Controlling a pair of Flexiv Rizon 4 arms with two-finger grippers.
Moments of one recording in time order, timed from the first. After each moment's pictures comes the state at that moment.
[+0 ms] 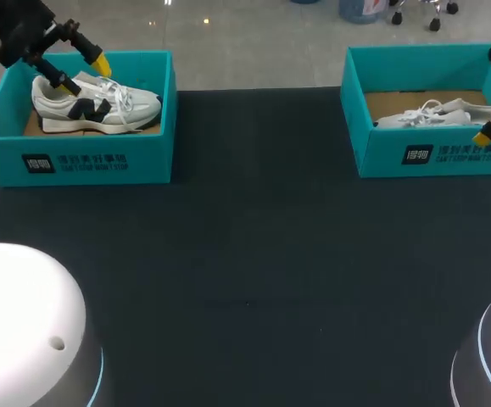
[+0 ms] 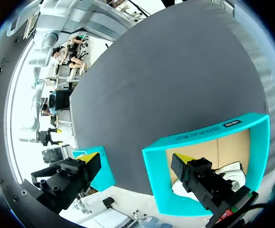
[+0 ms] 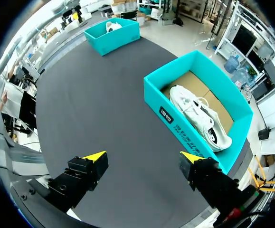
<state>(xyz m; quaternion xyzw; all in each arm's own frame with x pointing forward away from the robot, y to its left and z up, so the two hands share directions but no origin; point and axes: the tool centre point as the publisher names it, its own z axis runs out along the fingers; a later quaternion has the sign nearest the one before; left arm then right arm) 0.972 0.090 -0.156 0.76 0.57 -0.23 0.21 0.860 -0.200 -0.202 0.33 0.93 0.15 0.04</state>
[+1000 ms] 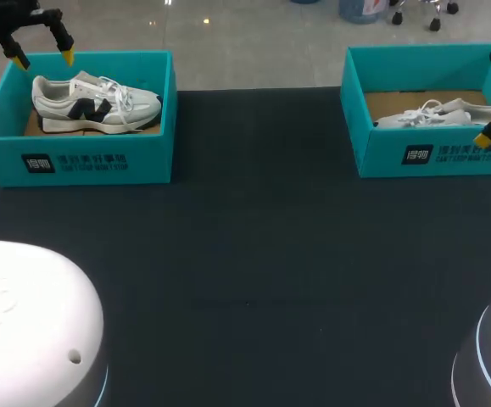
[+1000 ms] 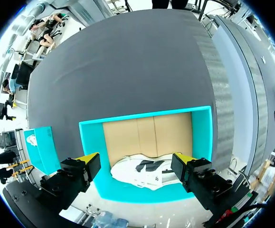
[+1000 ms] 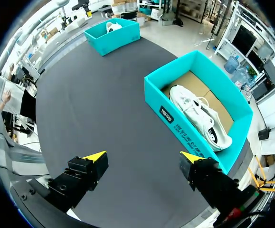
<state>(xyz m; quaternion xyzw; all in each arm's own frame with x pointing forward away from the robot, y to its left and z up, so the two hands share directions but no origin) 1.048 0.180 -0.171 0.74 0.66 -0.06 0.08 0.859 -0.200 -0.202 0.33 0.93 0.15 0.04</state>
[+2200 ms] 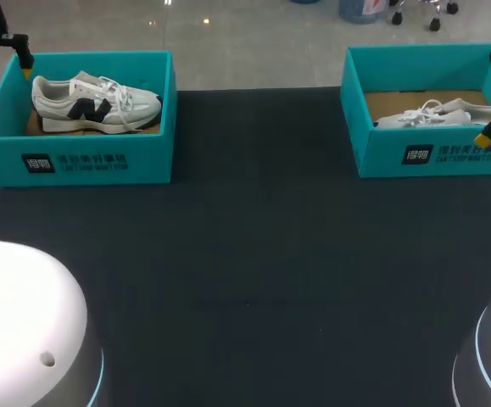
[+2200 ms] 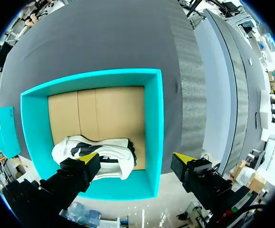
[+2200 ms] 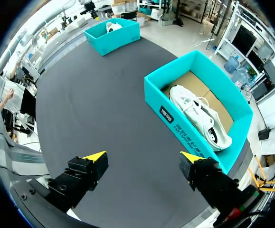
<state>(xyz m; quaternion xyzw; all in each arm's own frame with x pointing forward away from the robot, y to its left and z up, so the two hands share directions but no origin) 1.123 0.306 -0.240 0.72 0.69 0.08 0.02 0.859 -0.200 -0.202 0.33 0.93 0.15 0.04</state>
